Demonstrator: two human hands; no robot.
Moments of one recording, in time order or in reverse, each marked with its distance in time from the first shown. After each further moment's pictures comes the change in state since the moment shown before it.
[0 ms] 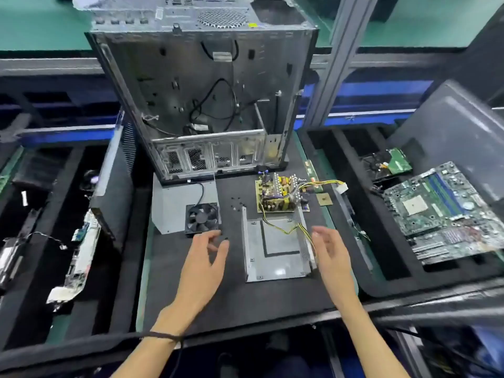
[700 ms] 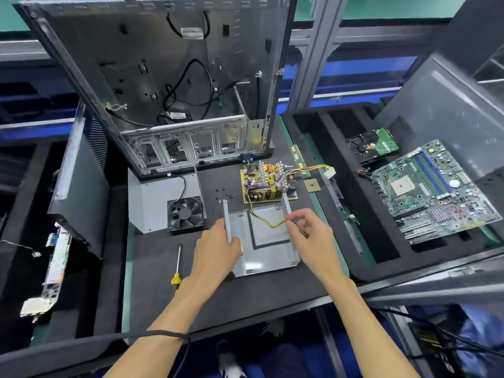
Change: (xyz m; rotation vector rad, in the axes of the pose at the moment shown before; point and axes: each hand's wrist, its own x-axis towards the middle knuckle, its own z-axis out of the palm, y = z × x) left_hand 0.028 0.045 0.036 0.309 -0.273 -0.126; right_hand 0.022 -0.007 0.009 -0.215 -0.103 -0.106
